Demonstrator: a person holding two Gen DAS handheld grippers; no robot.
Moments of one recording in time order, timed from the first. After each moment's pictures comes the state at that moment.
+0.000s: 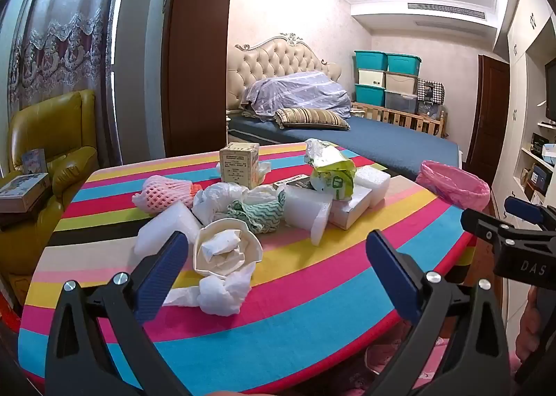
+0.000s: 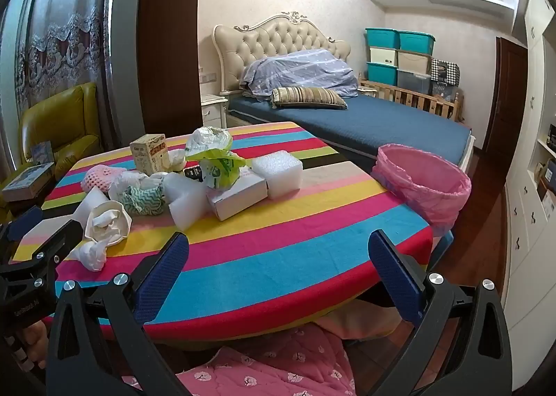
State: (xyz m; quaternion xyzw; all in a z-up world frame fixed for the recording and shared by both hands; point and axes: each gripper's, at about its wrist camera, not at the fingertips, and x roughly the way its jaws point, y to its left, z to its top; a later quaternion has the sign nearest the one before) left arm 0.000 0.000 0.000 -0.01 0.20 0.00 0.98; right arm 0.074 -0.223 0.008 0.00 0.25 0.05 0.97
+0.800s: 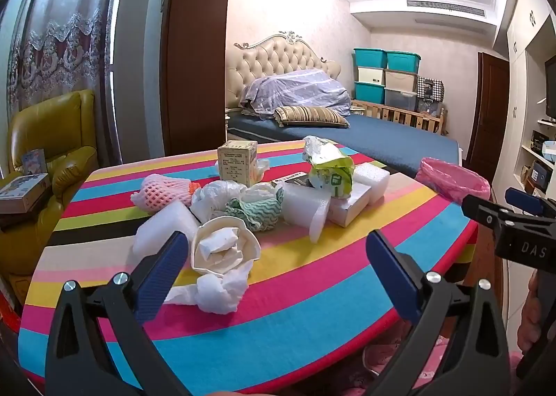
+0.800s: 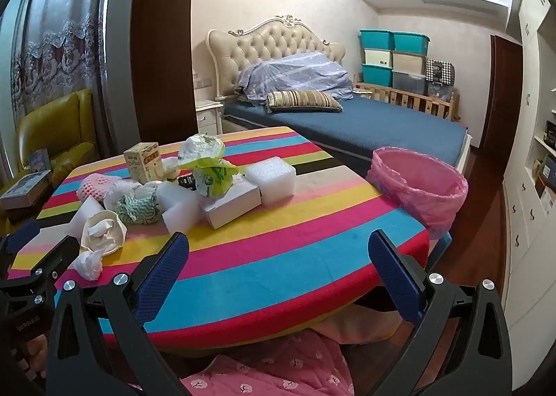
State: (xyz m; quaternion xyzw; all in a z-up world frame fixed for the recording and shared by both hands) left arm -0.001 -0.002 0.001 -0.01 0.20 0.00 0.98; right arm 0.082 -0.228 0.012 0.00 0.25 0.04 0.97
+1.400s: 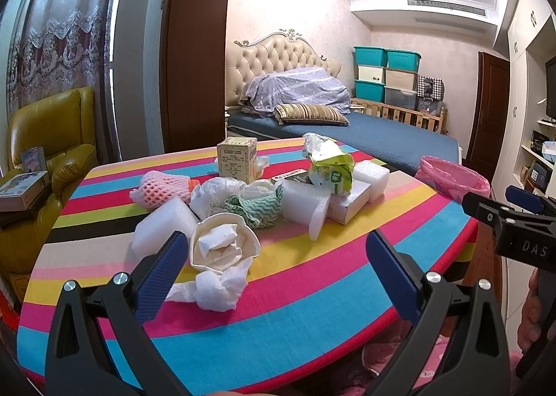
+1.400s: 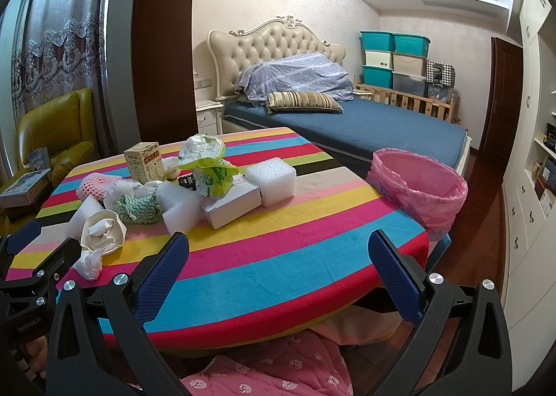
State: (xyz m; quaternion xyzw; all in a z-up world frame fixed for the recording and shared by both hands) left arm 0.000 -0.003 -0.003 -0.01 0.20 0.00 0.98; right arm 0.077 -0.227 0.010 0.00 0.24 0.04 0.97
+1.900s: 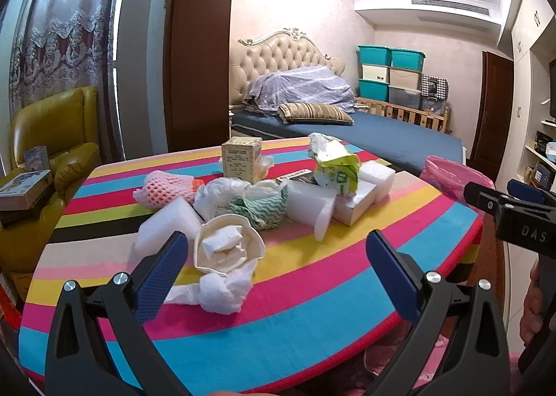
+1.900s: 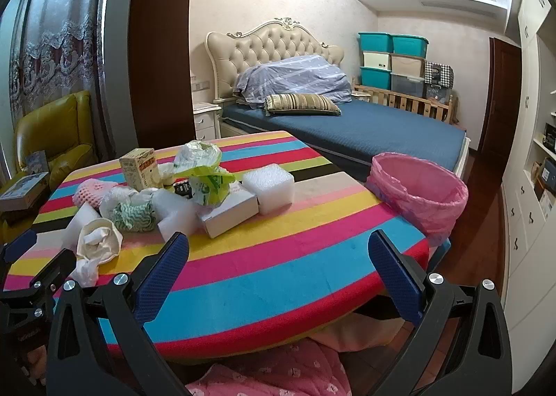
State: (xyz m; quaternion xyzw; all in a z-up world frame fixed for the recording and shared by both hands) left arm 0.007 -0.001 -0.005 -0.01 0.21 0.01 0.98; right arm 0.093 -0.230 0.015 0.00 0.24 0.03 0.97
